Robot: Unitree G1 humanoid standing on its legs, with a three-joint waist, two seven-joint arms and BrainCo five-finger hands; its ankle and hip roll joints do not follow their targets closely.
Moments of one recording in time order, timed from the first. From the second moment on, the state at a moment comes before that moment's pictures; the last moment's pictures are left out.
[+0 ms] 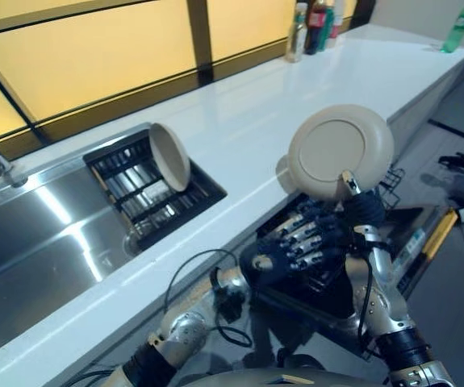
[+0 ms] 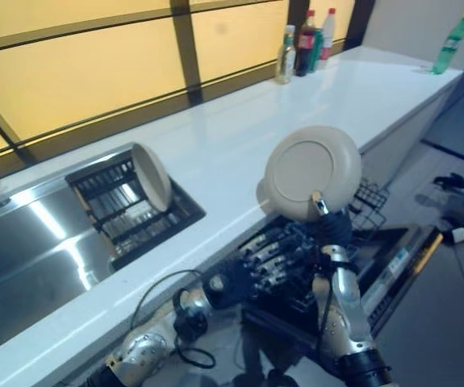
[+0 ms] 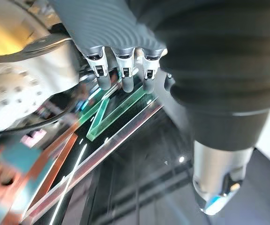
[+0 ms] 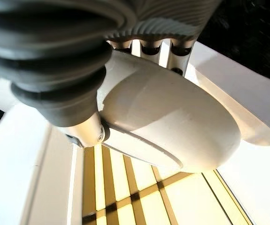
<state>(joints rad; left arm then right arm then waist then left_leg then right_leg) -0.06 0.28 -0.66 -0.12 -1.16 0.07 -0.68 -0.07 -0.31 0.14 -0.01 0.78 -0.32 -0.20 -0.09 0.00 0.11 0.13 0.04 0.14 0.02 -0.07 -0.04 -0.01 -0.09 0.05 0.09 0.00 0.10</state>
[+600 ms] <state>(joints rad) 0.16 0.36 -0.51 0.30 -0.87 -0.06 -0.76 -0.06 -0.30 0.05 0.16 0.73 -0.31 -0.19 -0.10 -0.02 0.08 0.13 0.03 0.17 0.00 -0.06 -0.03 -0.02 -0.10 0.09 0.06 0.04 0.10</state>
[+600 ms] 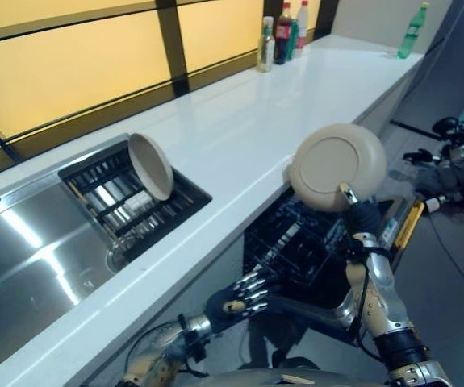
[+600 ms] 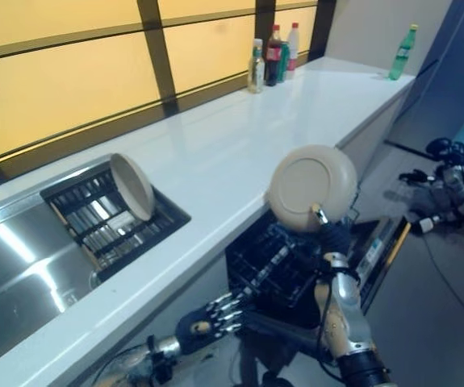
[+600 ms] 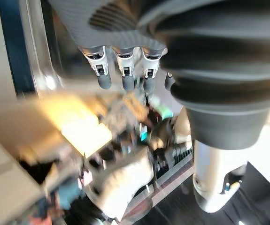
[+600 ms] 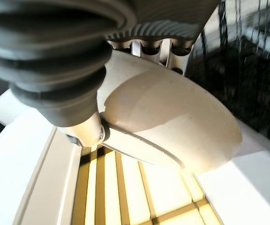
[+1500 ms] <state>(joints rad) 0.18 0.46 -0.37 0.42 -0.62 -0.12 -0.71 -0.07 -0.43 -0.03 0.55 0.48 -0.16 -0.21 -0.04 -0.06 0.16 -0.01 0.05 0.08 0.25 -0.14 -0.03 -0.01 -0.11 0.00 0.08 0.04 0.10</state>
